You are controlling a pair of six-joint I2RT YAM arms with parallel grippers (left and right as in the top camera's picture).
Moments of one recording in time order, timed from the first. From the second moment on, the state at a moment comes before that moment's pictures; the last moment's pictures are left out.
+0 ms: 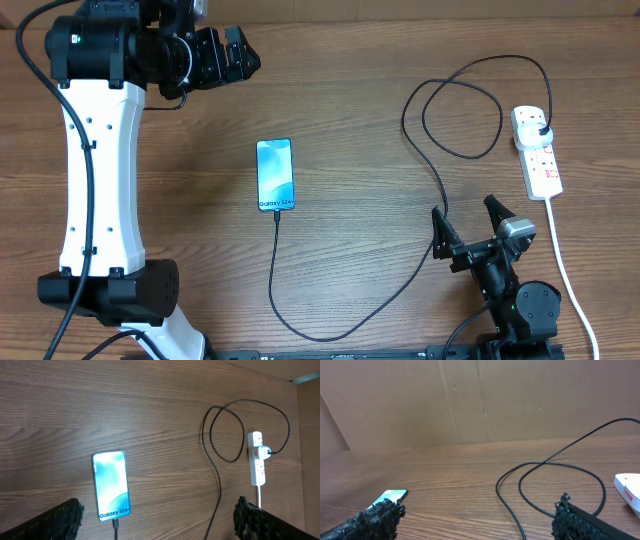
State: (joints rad) left arm -0.04 1.86 2.26 -1.41 0.43 -0.25; right arm 0.07 0.01 0.02 -0.02 -0.20 0.17
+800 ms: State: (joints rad) left arm -0.04 1.12 1.16 -0.75 0.22 -0.22; right arm 0.07 0.01 0.02 -0.02 -0.20 0.17
